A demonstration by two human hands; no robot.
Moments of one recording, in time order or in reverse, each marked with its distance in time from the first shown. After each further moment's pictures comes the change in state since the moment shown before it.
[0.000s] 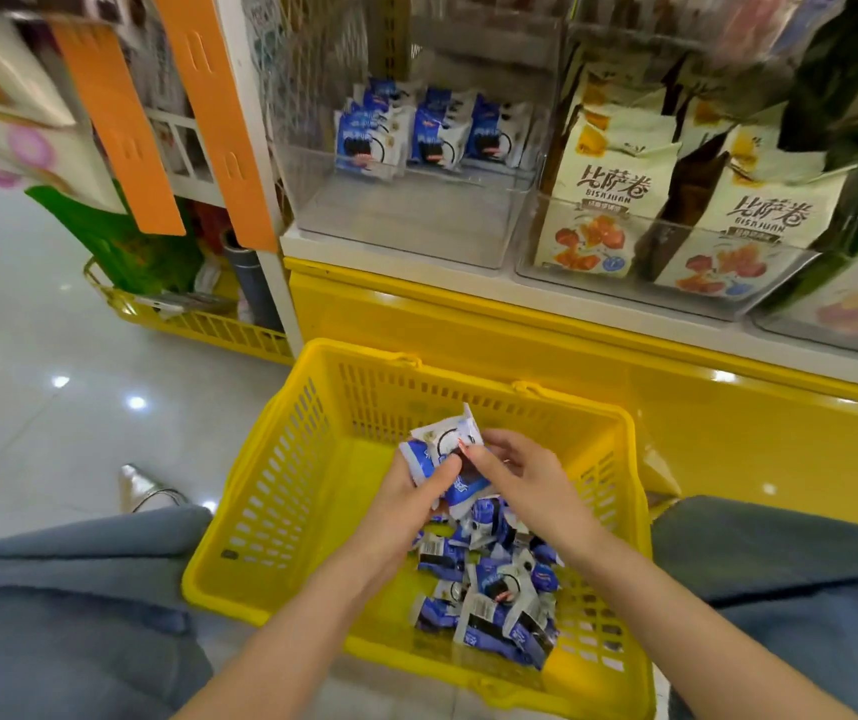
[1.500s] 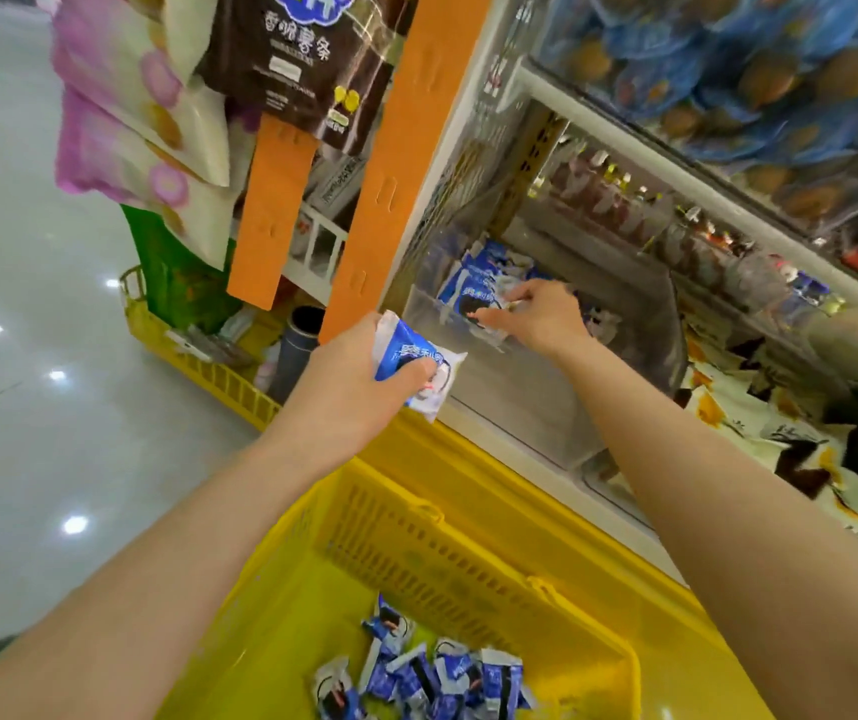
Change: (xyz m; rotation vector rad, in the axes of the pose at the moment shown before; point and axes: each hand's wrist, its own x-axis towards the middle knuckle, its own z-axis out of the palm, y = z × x) left_hand 0.044 0.213 -0.105 0.610 0.479 0.547; right_hand 0.238 -0.241 -0.007 -0.617 0.185 -0.246
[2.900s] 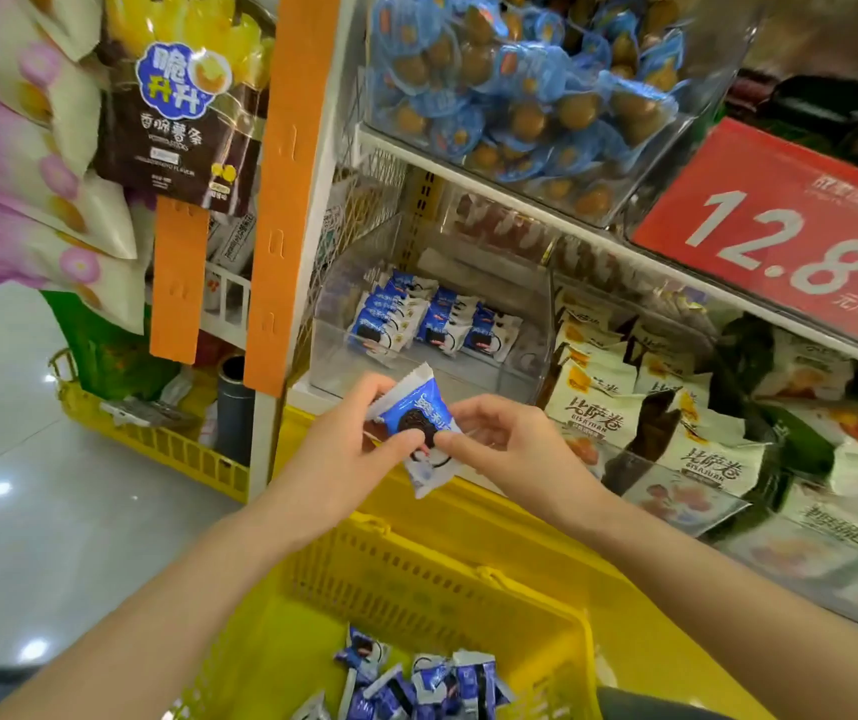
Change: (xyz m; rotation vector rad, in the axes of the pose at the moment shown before) left_hand -0.044 0.040 0.044 -0.164 -0.284 0.155; right_hand -0.186 0.027 -0.050 0.248 -0.122 -0.218
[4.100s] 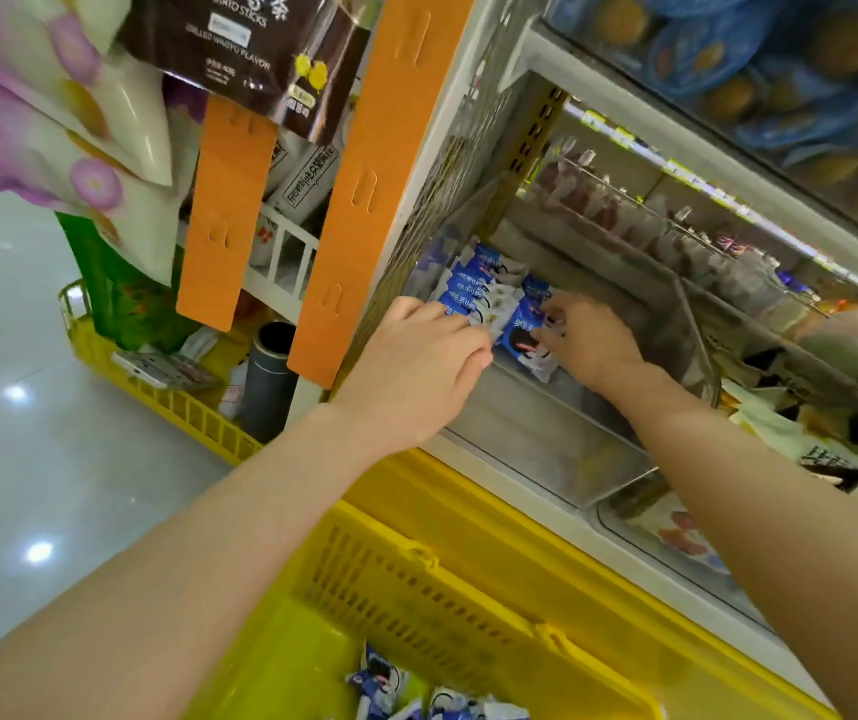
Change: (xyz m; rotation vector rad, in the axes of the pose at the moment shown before) left_hand 0.106 -0.065 -0.031 0.754 0.146 0.378; right_hand 0.215 0.071 -0.009 -0.827 0.117 0.103
